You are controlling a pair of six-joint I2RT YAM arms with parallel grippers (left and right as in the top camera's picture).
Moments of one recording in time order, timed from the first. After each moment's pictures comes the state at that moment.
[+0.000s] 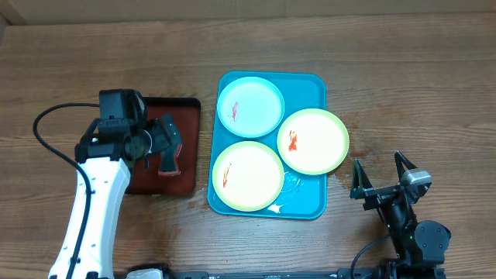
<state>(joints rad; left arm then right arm) 0.07 1.36 1.05 -0.78 0.05 -0.37 -0.06 0.01 0.02 -0.01 -0.28 0.15</state>
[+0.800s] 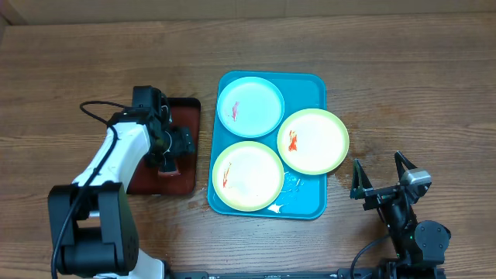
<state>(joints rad) 0.02 1.72 1.06 -0.75 0.10 -0.30 -0.06 0.01 0.02 -0.01 -0.28 0.15</state>
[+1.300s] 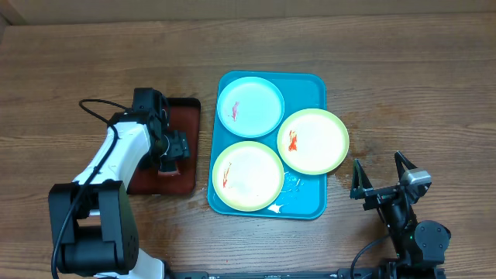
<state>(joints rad) 0.02 1.73 1.06 -0.79 0.00 -0.26 -0.06 0.01 0.02 -0.01 -0.28 0.15</state>
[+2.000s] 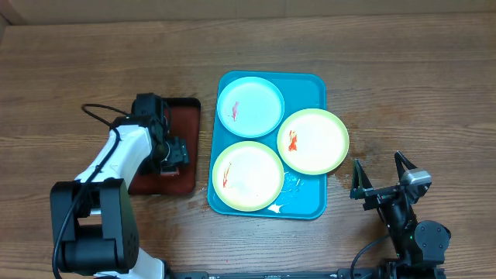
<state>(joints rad) 0.02 1.73 1.02 -0.79 -0.02 -0.25 -0.06 0.01 0.02 -0.01 -0.28 0.15</state>
